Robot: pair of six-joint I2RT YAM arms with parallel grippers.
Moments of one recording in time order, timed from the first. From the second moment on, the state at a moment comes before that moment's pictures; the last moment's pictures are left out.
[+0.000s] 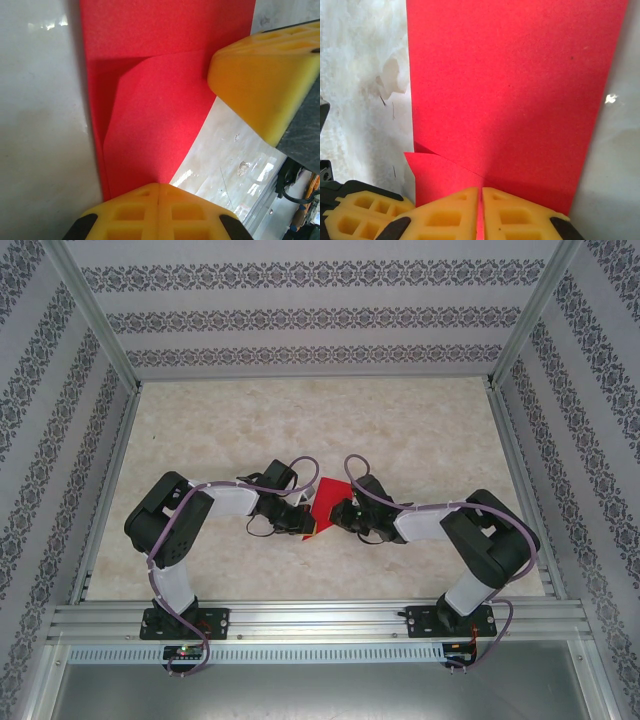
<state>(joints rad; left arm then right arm) -0.60 1.83 0.90 -0.25 0.69 -0.50 0.67 1.64 0.58 0.23 -0.25 0.96</state>
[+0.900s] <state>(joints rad) -0.60 1.90 1.08 -0.37 0.77 -0.51 0.65 1.67 0.60 0.22 -0.29 0.95</state>
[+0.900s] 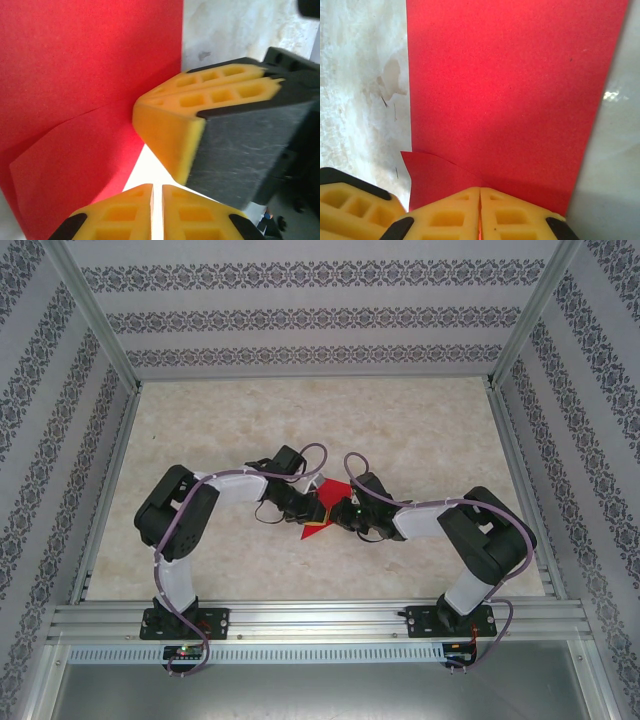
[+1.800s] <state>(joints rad) -0.63 1.93 1.07 -0.41 0.71 -0.48 0.65 1.69 0.63 0.19 -0.31 0.94</state>
